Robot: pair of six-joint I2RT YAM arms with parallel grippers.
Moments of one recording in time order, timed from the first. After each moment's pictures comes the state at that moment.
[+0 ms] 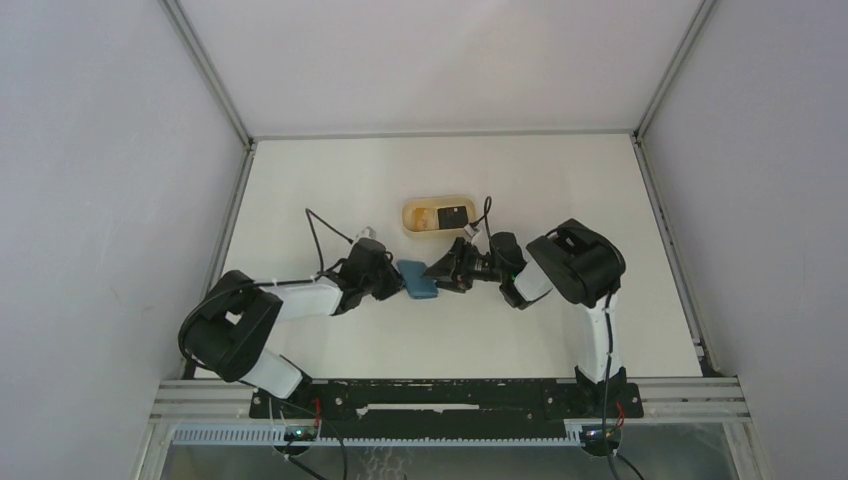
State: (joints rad) left arm -0.60 1.51 0.53 0.19 0.00 -1.01; right arm 0.55 2.11 0.65 1.14 -0.73 1.24
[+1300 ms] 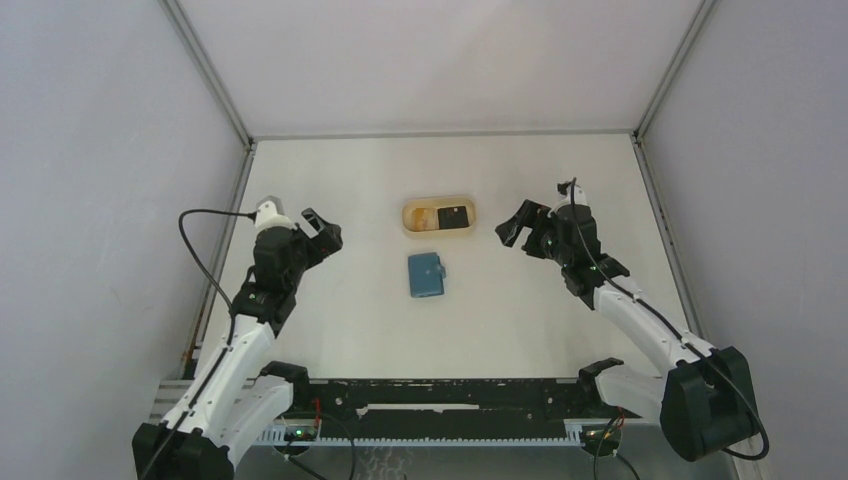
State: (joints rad) left arm -0.20 0.81 0.57 -0.15 -0.18 -0.59; right arm 0.32 1.10 0.65 -0.03 -0.08 0.61
